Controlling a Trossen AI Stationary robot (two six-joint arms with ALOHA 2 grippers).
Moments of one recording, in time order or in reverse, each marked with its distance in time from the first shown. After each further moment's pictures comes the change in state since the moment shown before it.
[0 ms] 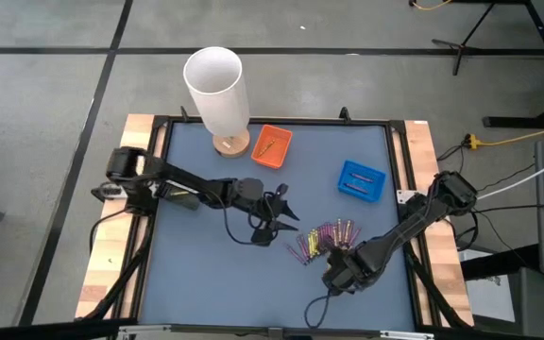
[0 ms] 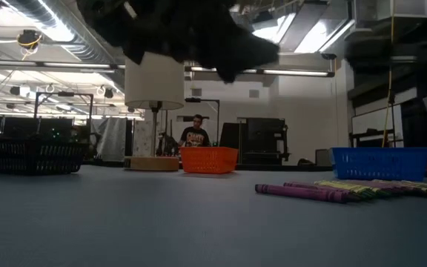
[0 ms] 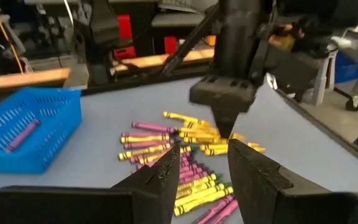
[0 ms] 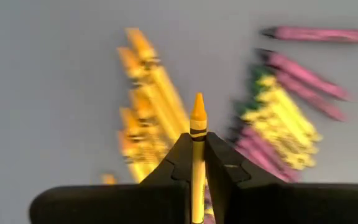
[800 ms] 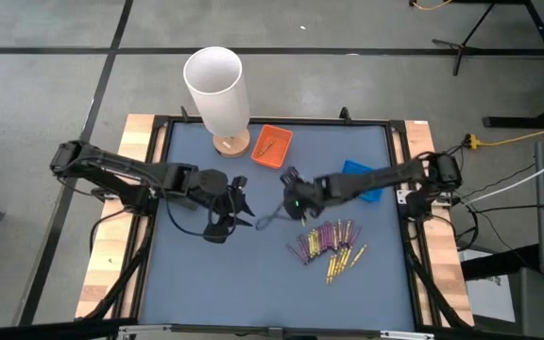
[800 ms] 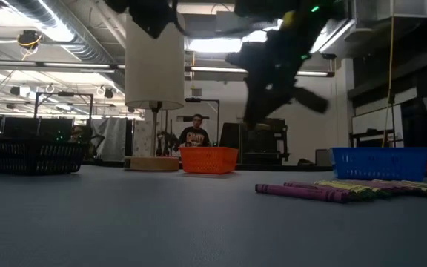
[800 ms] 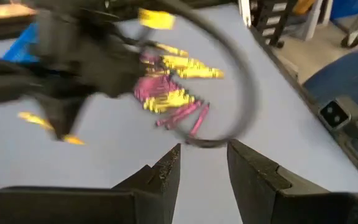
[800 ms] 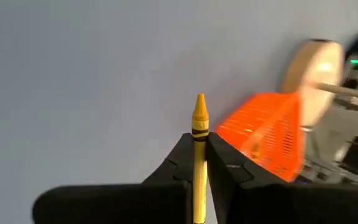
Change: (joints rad) left arm -0.077 -0.520 0.001 -0.859 -0.103 -0.014; right arm -0.587 -0.002 0.062 0.315 0.226 -0.698
